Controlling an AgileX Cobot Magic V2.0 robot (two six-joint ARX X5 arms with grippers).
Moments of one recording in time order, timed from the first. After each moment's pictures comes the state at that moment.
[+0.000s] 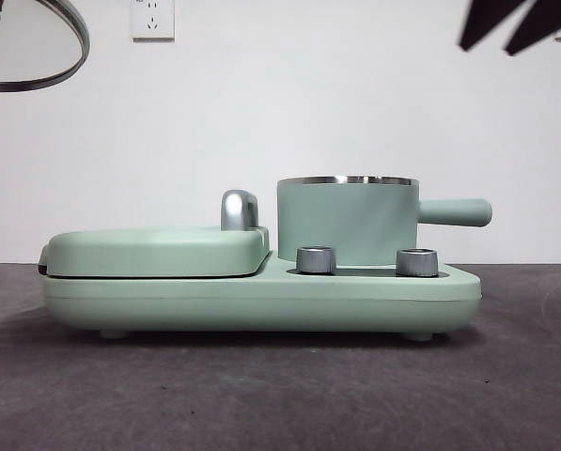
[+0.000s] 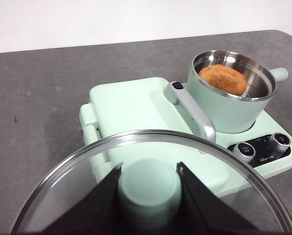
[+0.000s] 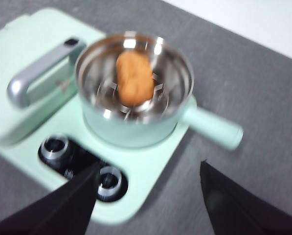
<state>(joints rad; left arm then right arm) -0.32 0.59 0.77 -0.51 0.10 -0.07 0.40 0.95 0.97 -0.56 -0.05 -0.13</state>
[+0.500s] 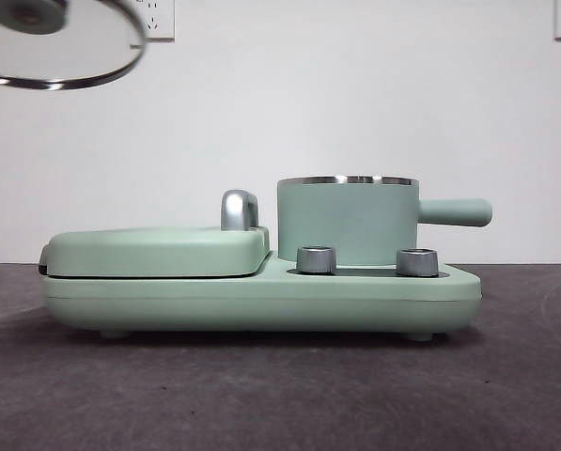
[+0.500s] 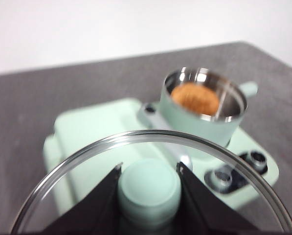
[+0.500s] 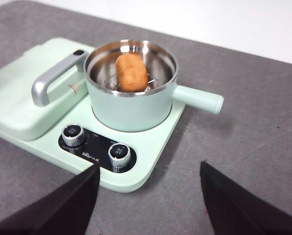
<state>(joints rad) -0.34 0.75 0.77 -0.28 0.21 -0.05 0.40 0.46 0.72 -0.63 -0.02 0.01</state>
